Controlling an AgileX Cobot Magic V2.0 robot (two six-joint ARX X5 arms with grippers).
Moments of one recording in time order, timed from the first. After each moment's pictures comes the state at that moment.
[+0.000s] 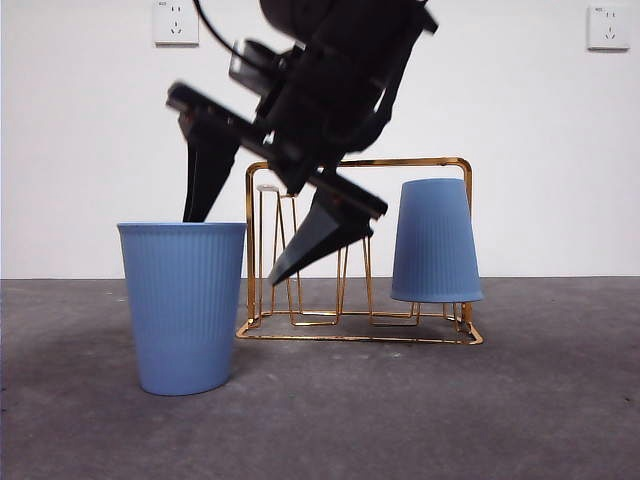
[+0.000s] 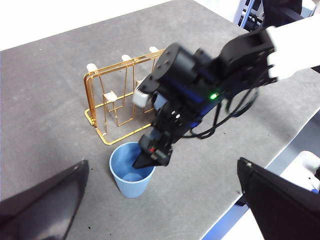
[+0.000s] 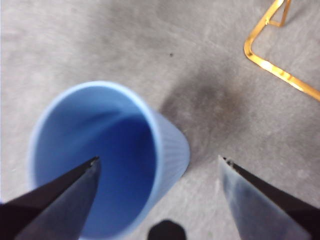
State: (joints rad) left arm -0.89 0.76 1.43 -1.17 -0.16 -0.21; right arm 0.82 1.81 1.31 -0.45 -0.20 0.33
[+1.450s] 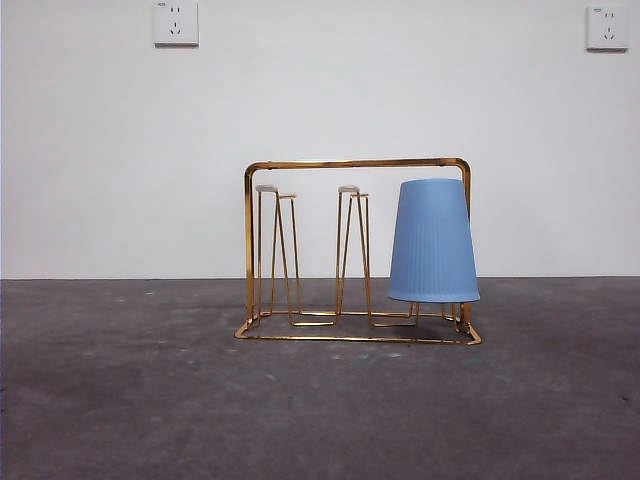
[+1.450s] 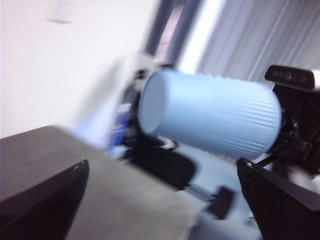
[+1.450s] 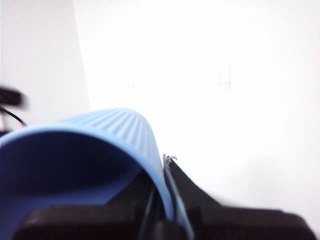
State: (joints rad) left arm -0.89 1.03 1.43 -0.30 0.29 -0.37; right arm 0.82 0.79 1.31 -0.30 0.01 0.03
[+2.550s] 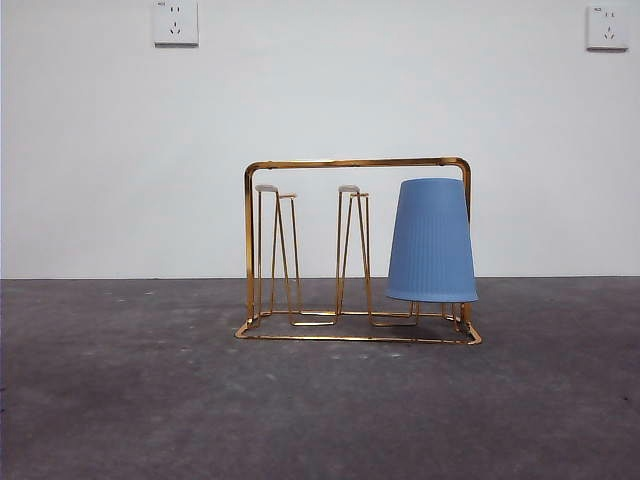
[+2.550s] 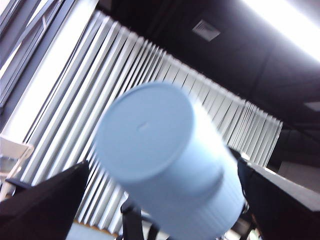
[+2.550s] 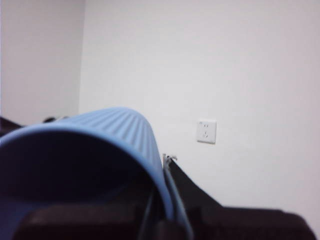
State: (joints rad) left arm -0.93 1.38 1.42 0.56 0.57 -0.84; right arm 0.82 0.74 1.31 -0.21 0.02 -0.13
